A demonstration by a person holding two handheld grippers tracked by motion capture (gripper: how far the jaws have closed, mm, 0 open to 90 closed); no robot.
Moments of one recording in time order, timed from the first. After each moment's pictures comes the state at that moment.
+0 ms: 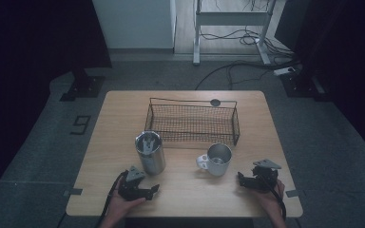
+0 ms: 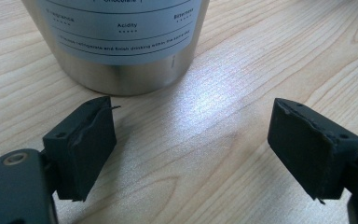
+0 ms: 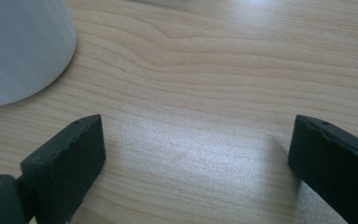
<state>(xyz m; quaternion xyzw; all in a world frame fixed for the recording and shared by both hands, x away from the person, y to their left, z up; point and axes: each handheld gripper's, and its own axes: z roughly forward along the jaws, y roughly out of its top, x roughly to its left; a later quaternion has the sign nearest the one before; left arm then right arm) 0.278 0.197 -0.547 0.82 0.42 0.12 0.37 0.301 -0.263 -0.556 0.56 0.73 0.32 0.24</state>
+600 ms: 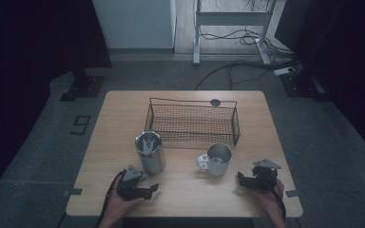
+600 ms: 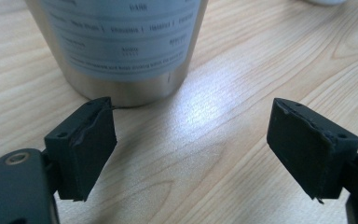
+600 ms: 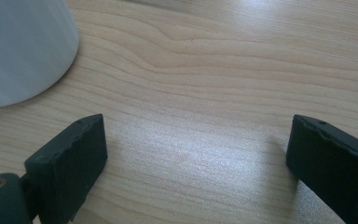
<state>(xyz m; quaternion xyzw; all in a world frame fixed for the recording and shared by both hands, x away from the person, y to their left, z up) 0.274 0.201 -0.535 0.81 0.42 0.12 0.39 0.301 -0.263 -0.556 0.56 0.73 0.32 0.24</state>
